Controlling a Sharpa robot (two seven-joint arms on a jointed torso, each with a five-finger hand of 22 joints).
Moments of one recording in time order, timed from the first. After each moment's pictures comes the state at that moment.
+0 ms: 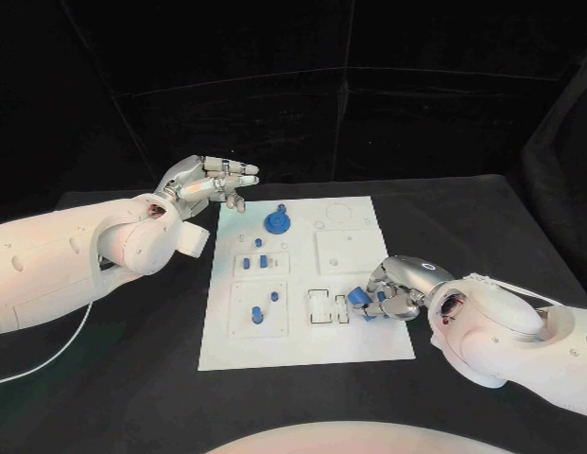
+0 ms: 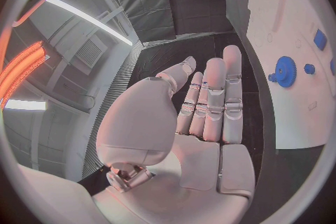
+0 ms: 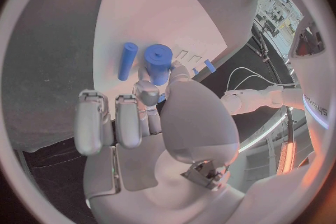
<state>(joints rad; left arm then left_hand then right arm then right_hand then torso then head) 1.28 -0.82 -0.13 1.39 -0.07 -0.16 0.37 1.30 -0.07 0.42 -0.11 0.05 0.98 0.19 0.12 0.07 1.00 0.12 0.27 0.07 1.21 0.03 0.98 0.51 0.17 1.19 0.13 0.61 0.68 0.97 -1.01 -0.04 1.88 -1.58 -0.34 -0.55 1.29 -0.01 -0.15 0.28 0.41 1.07 0.07 0.29 0.20 1.37 -0.01 1.04 1.05 1.46 -0.07 1.43 1.27 0.05 1.45 0.04 1.48 1.31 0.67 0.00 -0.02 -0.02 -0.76</state>
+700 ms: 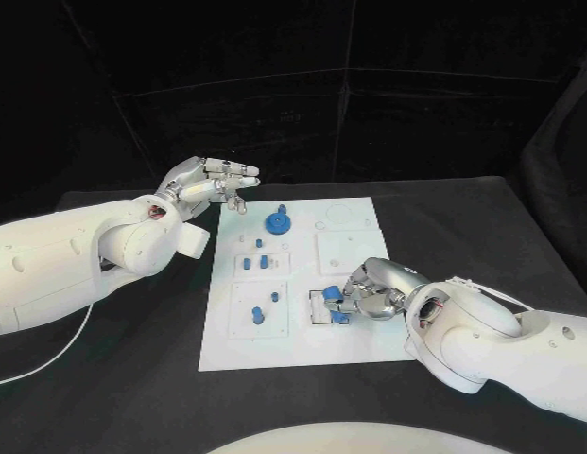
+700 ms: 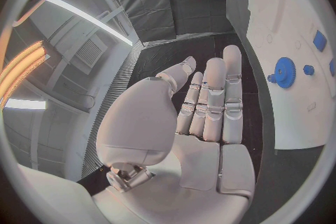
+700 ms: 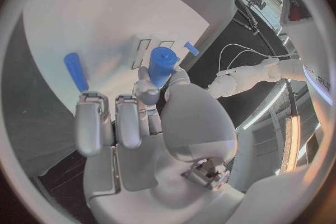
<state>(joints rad) 1.28 -0.81 -0.13 1.39 -0.07 -0.16 0.36 1.30 -0.07 0.42 -0.11 0.05 0.98 0.19 0.12 0.07 0.99 0.13 0.28 0.07 1.21 0.03 0.98 0.51 0.17 1.19 0.13 0.60 0.68 0.98 -0.94 -0.04 1.90 -1.40 -0.43 -0.54 1.24 0.05 -0.20 0.29 0.41 1.08 0.08 0.30 0.21 1.37 -0.01 1.02 1.05 1.47 -0.07 1.43 1.28 0.05 1.45 0.04 1.48 1.31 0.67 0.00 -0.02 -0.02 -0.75</state>
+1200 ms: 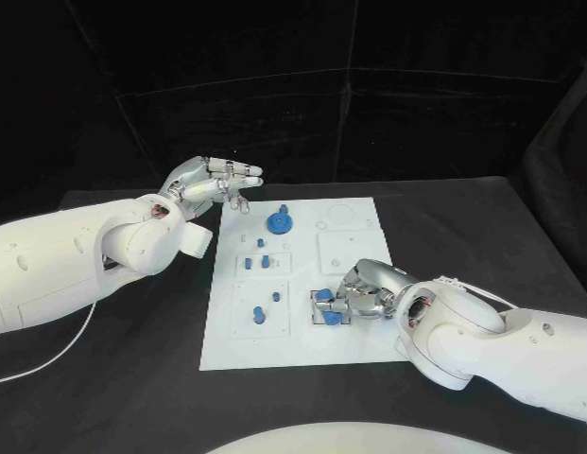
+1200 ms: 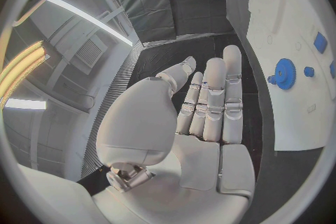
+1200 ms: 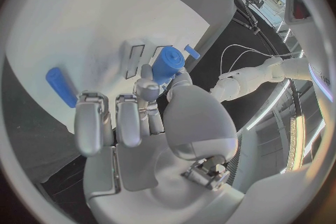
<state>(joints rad) 1.28 -0.81 -0.13 1.40 -0.07 -0.16 0.36 1.30 -0.07 0.42 -0.11 0.05 0.98 0.19 0.12 0.07 0.99 0.13 0.28 0.07 1.21 0.03 0.98 0.51 0.17 1.19 0.13 0.60 0.68 0.98 -0.88 -0.04 1.86 -1.39 -0.41 -0.58 1.14 0.02 -0.27 0.29 0.19 1.10 0.06 0.29 0.28 1.37 -0.01 0.95 1.01 1.47 -0.07 1.42 1.25 0.05 1.45 0.04 1.48 1.31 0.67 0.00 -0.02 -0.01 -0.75</state>
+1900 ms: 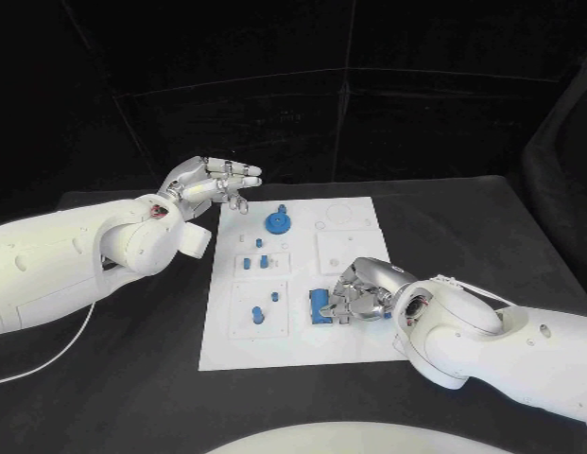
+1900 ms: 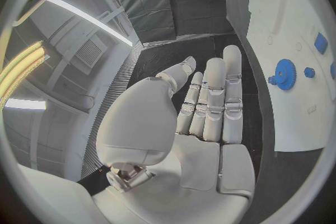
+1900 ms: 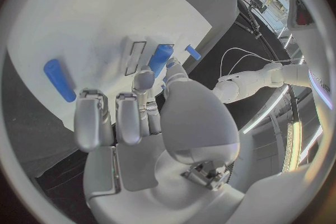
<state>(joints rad) 1.28 -0.81 -0.13 1.40 -0.07 -0.16 0.36 1.30 -0.07 0.42 -0.11 0.05 0.98 0.19 0.12 0.07 0.99 0.13 0.28 0.07 1.21 0.03 0.98 0.51 0.17 1.19 0.13 0.60 0.68 0.98 -0.88 -0.04 1.86 -1.44 -0.41 -0.58 1.28 -0.07 -0.10 0.19 0.17 1.08 0.07 0.27 0.33 1.33 -0.01 0.82 0.94 1.47 -0.07 1.39 1.22 0.05 1.42 0.04 1.45 1.31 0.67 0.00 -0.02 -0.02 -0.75</state>
